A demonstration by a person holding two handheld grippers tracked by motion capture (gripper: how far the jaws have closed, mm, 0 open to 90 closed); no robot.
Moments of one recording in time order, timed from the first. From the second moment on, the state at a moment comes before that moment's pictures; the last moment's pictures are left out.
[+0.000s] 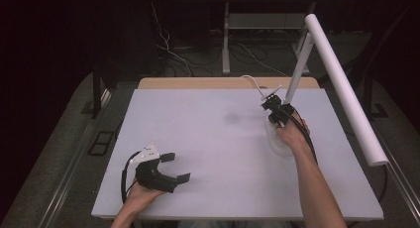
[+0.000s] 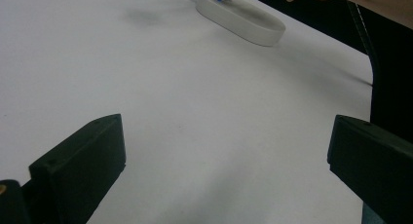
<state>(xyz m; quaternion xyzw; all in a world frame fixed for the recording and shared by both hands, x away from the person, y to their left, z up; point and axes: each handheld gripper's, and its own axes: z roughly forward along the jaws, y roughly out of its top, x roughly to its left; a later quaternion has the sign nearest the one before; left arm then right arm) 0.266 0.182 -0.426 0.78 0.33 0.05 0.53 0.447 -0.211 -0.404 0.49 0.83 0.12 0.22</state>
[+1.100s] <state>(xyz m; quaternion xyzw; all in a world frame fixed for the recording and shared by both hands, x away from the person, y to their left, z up) 0.266 0.180 -0.427 0.78 0.33 0.04 0.53 0.444 -0.214 -0.402 0.50 0.82 0.14 0.23</state>
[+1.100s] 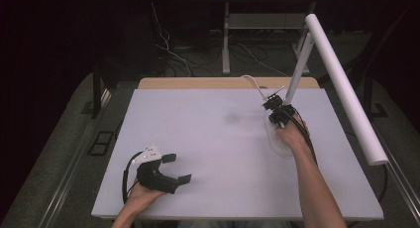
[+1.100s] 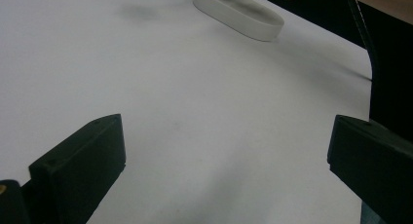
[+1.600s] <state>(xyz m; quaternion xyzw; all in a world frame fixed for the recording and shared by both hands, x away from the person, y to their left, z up) 0.266 0.181 -0.427 0.78 0.33 0.04 0.53 0.441 -0.207 -0.398 0.48 0.83 0.14 0.24</state>
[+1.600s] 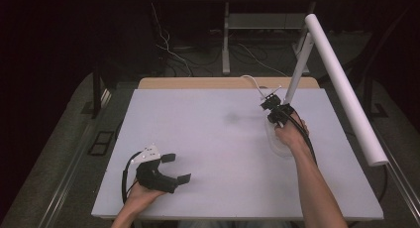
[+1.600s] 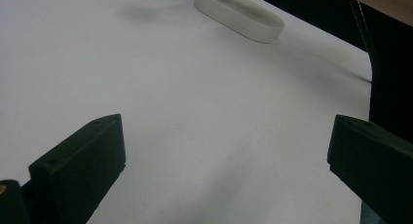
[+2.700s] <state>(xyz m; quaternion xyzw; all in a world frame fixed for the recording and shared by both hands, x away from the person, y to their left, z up) 0.264 0.181 -0.426 0.78 0.33 0.04 0.53 0.364 -0.206 -0.348 0.42 0.83 0.30 0.19</state>
